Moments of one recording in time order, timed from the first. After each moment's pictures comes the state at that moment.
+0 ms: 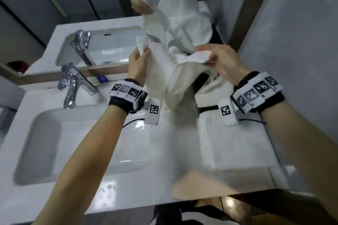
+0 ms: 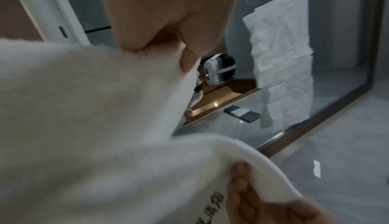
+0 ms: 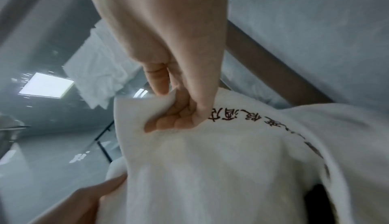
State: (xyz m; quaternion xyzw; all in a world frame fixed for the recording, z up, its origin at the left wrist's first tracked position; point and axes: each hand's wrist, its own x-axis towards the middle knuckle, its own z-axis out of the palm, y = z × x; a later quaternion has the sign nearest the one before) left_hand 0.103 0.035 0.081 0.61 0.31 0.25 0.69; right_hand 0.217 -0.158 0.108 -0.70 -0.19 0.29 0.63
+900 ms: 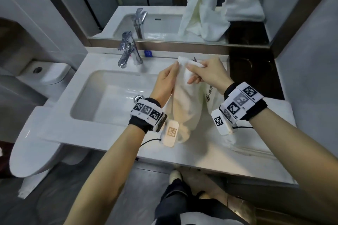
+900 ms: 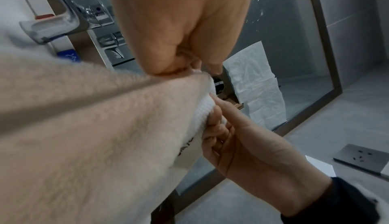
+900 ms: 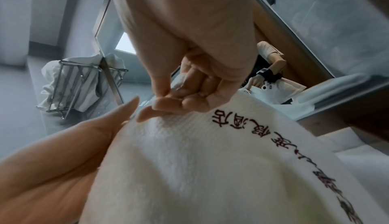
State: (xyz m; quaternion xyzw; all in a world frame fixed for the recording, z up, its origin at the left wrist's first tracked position) left_hand -0.065 -0.050 0.071 0.63 0.27 0.25 0.69; right_hand 0.066 -0.125 0.077 -0.73 -0.35 0.31 0.51
